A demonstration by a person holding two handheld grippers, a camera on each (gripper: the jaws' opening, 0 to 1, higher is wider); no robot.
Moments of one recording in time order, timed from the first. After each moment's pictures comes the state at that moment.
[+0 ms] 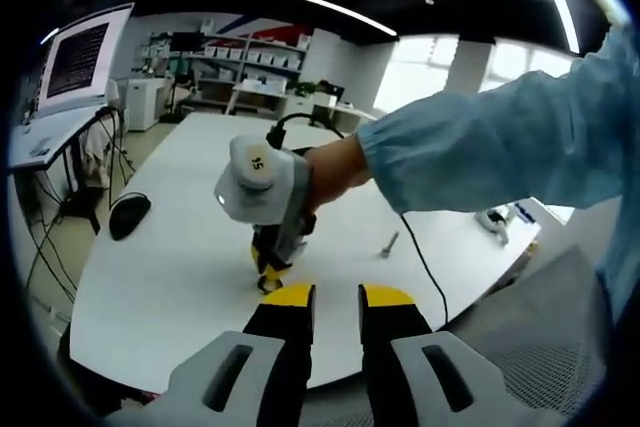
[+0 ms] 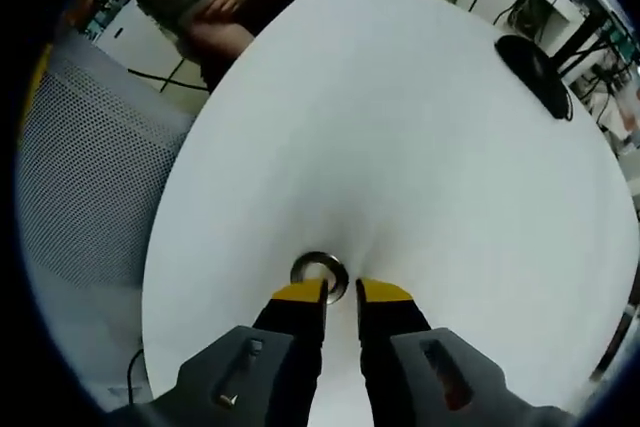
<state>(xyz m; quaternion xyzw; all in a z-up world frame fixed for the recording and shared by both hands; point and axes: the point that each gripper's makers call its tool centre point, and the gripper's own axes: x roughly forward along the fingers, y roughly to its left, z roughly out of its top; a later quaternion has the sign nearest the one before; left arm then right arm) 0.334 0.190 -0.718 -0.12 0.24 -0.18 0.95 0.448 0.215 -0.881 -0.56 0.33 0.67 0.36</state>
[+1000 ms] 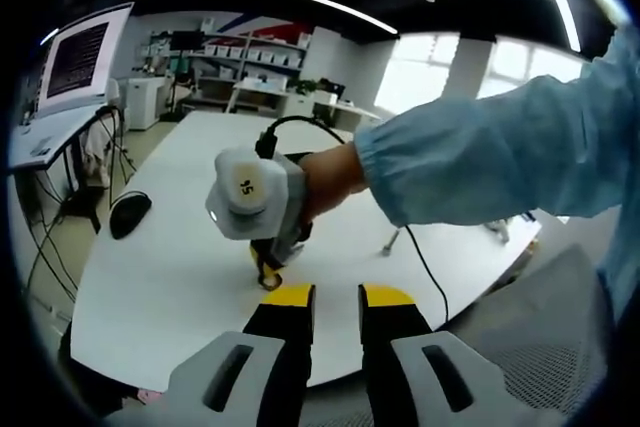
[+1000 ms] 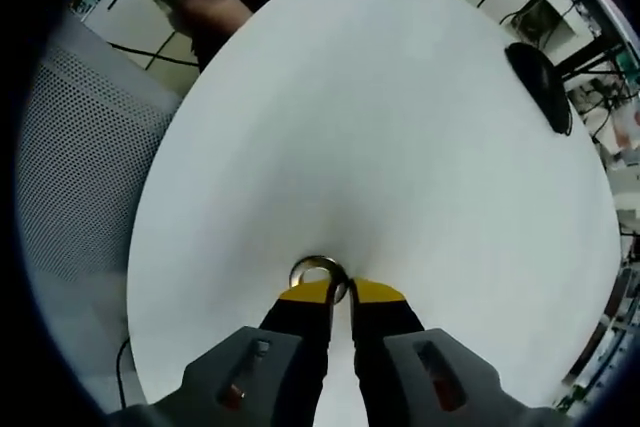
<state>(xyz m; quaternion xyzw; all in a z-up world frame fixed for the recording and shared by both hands) 0.333 0.189 -0.720 -0.12 0.25 -0.18 0.95 0.450 0.217 -0.882 -0.61 0.31 0.64 0.35</state>
